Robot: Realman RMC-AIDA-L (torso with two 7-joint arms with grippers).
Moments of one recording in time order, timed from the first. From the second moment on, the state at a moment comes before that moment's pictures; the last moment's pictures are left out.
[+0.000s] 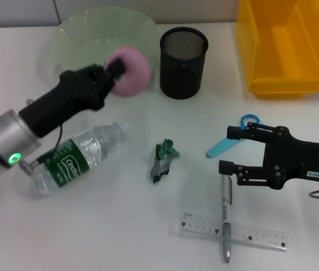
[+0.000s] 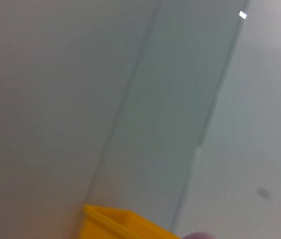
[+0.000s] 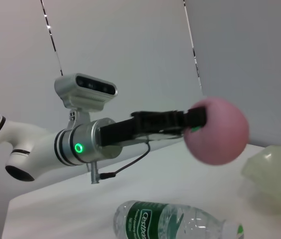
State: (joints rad) left arm -0.55 -2.08 0.62 0.12 1.50 1.51 -0.98; right arm 0.48 2.07 -0.56 -0.43 -2.03 -1.69 1.05
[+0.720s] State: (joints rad) left arm -0.84 -2.08 0.44 0.00 1.30 0.92 -0.73; right arm 0.49 2.08 -0.56 -0.43 -2.03 -1.69 1.04
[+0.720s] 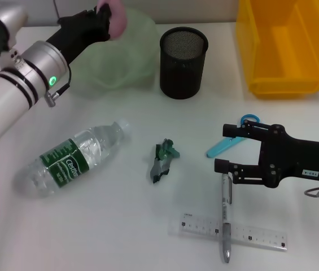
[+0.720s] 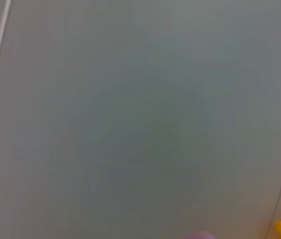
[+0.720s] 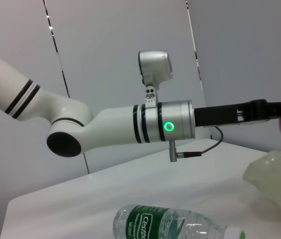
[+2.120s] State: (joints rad) left arm -0.82 -2.08 0.35 -0.03 1.37 1.02 -0.71; right arm 0.48 2.07 -0.56 -0.43 -2.00 -1.69 1.03
